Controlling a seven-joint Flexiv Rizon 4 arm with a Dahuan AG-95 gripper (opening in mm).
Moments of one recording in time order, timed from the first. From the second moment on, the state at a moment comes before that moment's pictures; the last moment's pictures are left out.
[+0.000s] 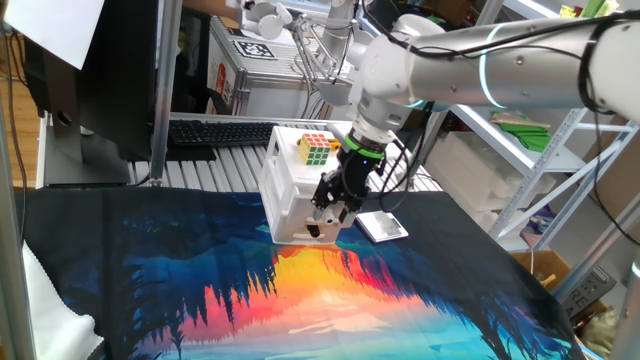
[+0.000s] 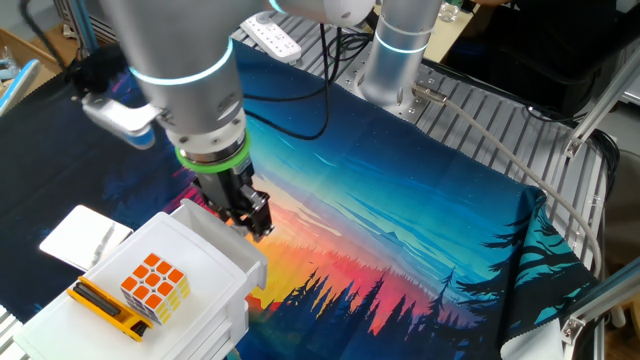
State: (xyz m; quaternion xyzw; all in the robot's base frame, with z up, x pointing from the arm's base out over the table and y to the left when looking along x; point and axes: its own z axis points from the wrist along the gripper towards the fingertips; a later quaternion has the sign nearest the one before) arm 0.615 -0.005 0.151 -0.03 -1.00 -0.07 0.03
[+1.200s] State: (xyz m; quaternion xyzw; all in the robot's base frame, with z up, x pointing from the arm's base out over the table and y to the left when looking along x) arm 0.621 -0.004 0.150 -0.03 -1.00 -0.08 0.03
